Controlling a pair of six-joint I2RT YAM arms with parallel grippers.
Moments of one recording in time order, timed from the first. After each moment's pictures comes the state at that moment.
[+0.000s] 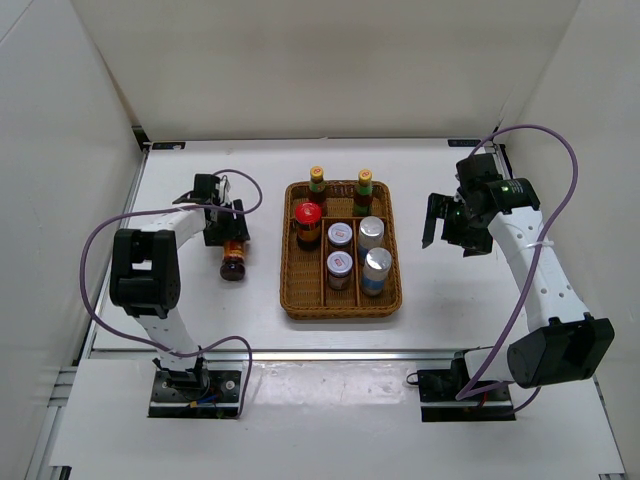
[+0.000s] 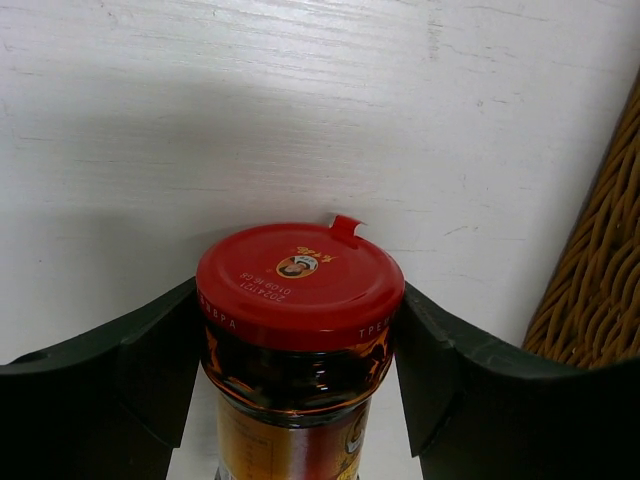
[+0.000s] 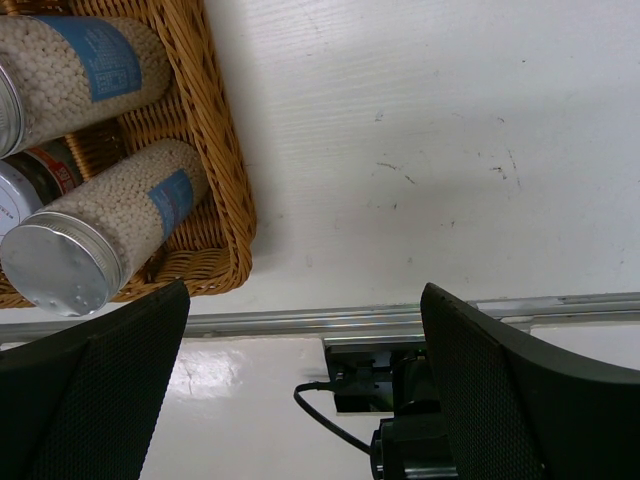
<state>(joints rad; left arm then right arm) -0.07 1.79 1.14 -0.42 0.12 -0.25 0.19 1.33 1.40 -1.26 0.00 0.32</state>
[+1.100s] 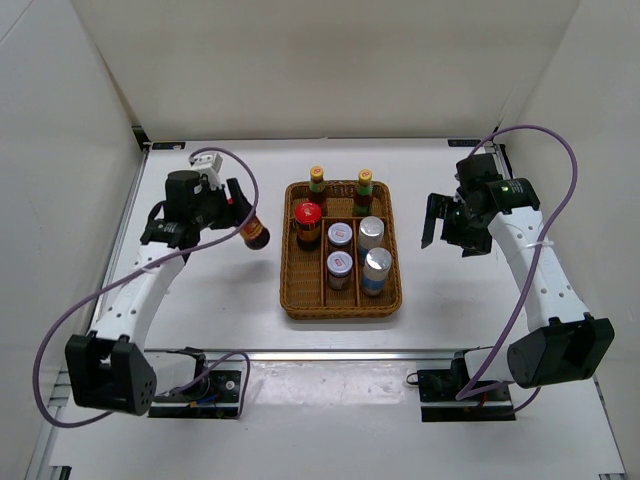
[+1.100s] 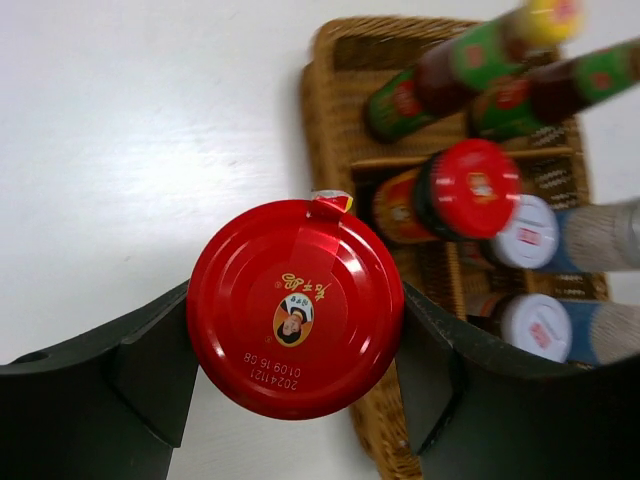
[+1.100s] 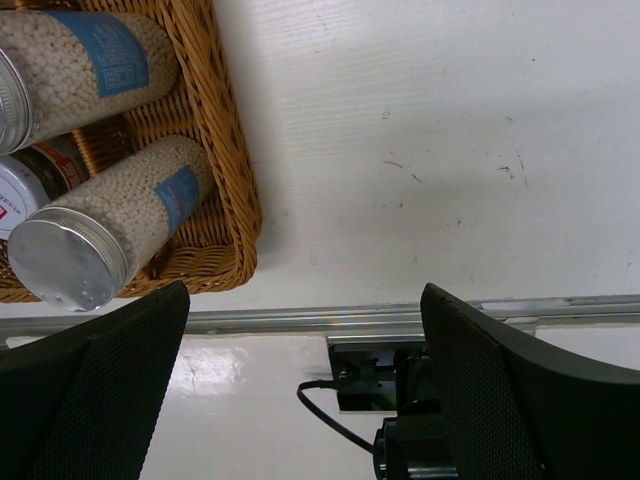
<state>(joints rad) -0.14 1.22 1.01 -0.35 0.22 -0.28 0.19 1.33 1.40 -1.26 -0.02 0.32</state>
